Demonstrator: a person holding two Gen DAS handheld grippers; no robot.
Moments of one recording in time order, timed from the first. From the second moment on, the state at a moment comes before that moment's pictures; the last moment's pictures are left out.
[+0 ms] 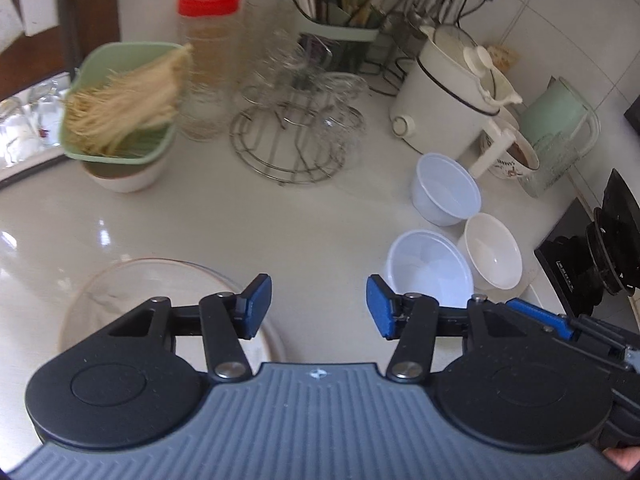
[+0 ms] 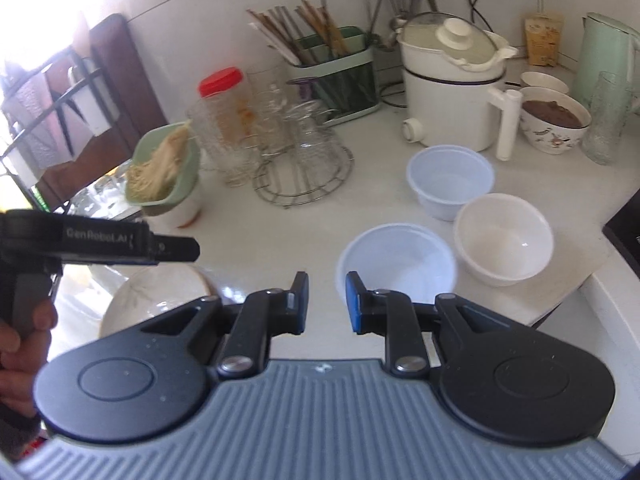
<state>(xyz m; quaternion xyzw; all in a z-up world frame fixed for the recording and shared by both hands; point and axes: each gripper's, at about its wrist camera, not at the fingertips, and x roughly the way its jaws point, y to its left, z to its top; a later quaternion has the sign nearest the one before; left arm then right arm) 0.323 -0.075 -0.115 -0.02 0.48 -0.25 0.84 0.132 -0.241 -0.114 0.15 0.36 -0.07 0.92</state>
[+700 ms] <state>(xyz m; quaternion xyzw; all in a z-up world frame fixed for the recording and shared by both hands) 0.348 -0.166 -0.176 -0.02 0.51 -0.27 0.82 0.150 -0.324 -0.174 0.20 0.38 -0.08 0.90</state>
